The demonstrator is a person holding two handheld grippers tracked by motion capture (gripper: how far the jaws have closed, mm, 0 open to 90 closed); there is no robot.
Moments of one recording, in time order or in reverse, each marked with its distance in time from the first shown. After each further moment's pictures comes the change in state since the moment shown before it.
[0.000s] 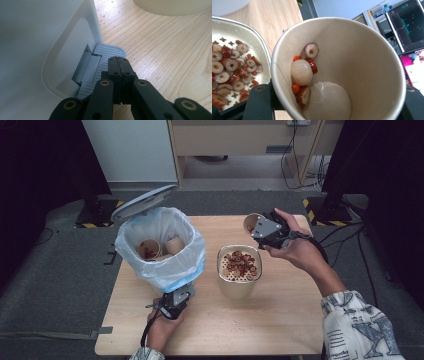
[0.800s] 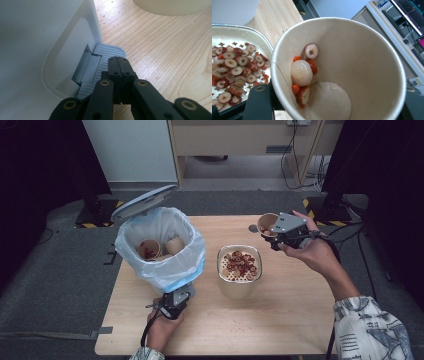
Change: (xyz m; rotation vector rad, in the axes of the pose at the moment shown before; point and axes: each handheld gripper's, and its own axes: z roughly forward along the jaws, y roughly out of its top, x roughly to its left) left arm -0.002 -0.001 0.000 -0.003 0.011 -0.029; right arm -0.014 -0.037 -0.020 -0.045 0.056 0.217
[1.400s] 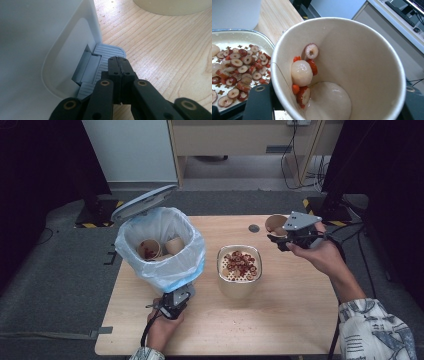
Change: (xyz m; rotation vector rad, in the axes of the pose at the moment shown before) left arm 0.000 0.000 0.000 0.003 -0.002 0.004; right arm -0.010 -0.022 -0.007 -0.026 0.036 0.131
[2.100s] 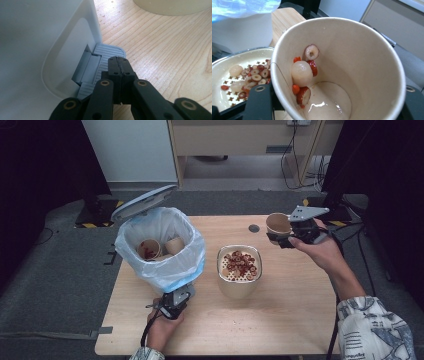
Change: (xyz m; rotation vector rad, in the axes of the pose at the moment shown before) left arm 0.000 0.000 0.000 0.000 0.001 0.000; right arm -0.012 -0.001 0.002 -0.029 0.114 0.225
